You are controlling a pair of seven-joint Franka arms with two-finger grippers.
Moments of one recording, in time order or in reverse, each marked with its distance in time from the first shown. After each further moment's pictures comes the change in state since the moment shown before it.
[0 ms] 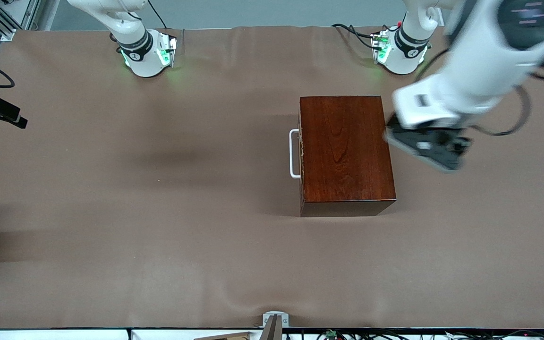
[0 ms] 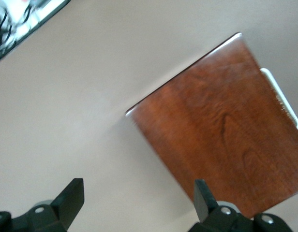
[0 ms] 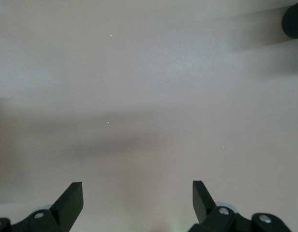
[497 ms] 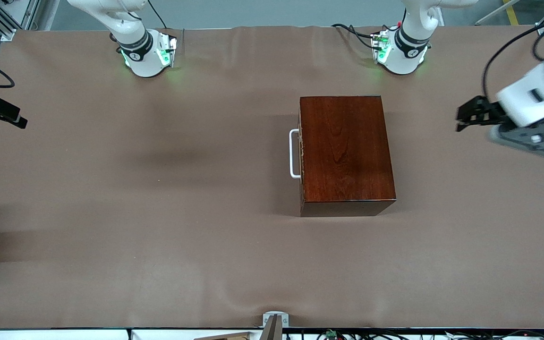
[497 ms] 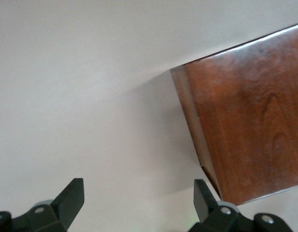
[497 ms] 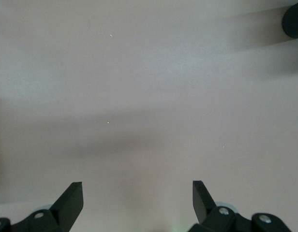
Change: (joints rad) left arm 0.049 -0.207 0.216 -0.256 -0.104 0.034 -0.017; right arm 0.000 0.000 0.000 0.000 0.000 0.000 0.000
